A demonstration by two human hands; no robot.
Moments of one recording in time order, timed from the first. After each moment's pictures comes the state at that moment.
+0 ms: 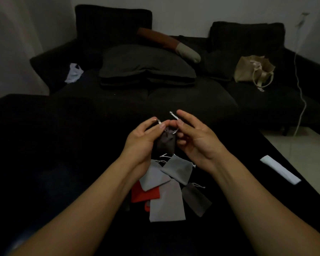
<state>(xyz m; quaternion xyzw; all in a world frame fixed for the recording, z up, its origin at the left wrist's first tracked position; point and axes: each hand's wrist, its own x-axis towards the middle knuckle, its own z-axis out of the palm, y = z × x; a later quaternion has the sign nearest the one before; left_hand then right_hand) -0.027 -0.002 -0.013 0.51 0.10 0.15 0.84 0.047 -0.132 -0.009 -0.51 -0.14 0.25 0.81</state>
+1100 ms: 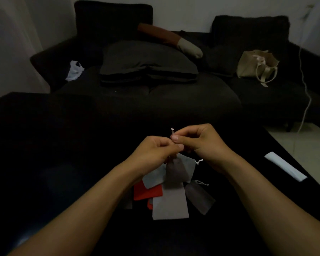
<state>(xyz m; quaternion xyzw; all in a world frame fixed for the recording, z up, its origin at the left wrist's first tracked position) -0.029 -0.001 -0.031 0.75 0.07 0.01 0.66 0.047 -0.144 -0.019 -0.72 -0.26 0.15 0.63</state>
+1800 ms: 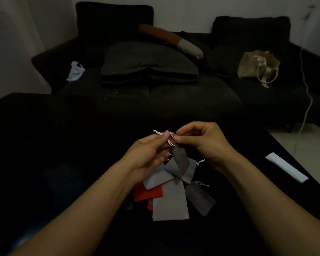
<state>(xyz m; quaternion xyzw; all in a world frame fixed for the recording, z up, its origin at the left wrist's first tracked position) -0.027 0.001 -0.032 0.52 0.17 0.01 0.84 0.043 -0.145 -0.009 -0.69 -0.21 0.15 0.67</state>
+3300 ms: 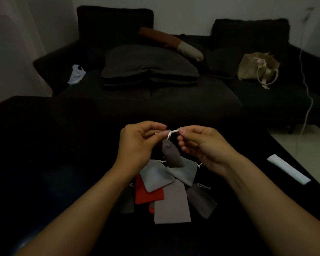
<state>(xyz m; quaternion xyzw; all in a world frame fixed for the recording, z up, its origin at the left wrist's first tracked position) -0.030 0.021 -0.029 0.78 0.03 0.29 0.55 0.042 -0.140 -0.007 -0.63 -0.12 0.25 0.72</state>
